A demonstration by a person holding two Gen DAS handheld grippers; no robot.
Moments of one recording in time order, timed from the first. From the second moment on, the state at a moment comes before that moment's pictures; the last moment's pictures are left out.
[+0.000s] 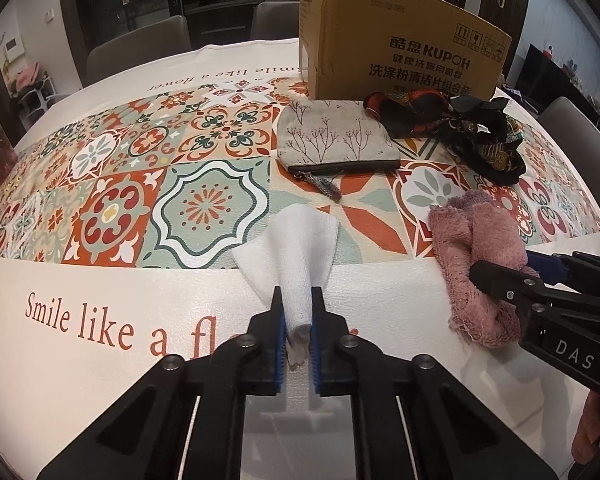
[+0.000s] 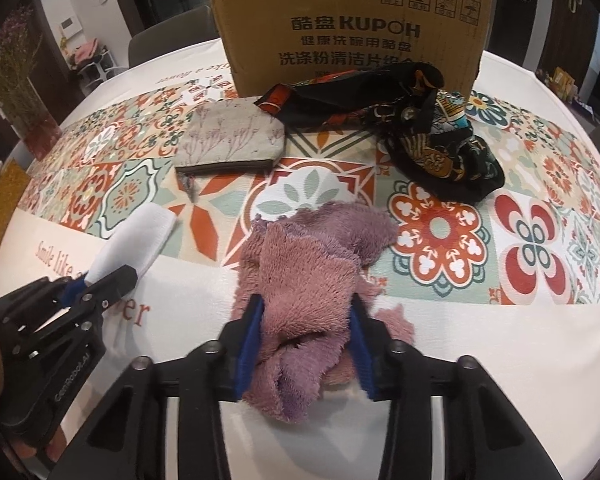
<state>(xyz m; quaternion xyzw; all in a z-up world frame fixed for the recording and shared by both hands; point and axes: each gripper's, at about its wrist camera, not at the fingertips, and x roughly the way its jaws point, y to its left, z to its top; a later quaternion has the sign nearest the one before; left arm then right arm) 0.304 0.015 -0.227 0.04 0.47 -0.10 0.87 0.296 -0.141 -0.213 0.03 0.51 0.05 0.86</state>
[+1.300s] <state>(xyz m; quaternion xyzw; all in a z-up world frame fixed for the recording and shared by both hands) 0.276 0.002 -0.103 0.01 0.37 -0.14 0.92 0.262 -0.154 -0.096 0.05 0.40 0.06 0.91</state>
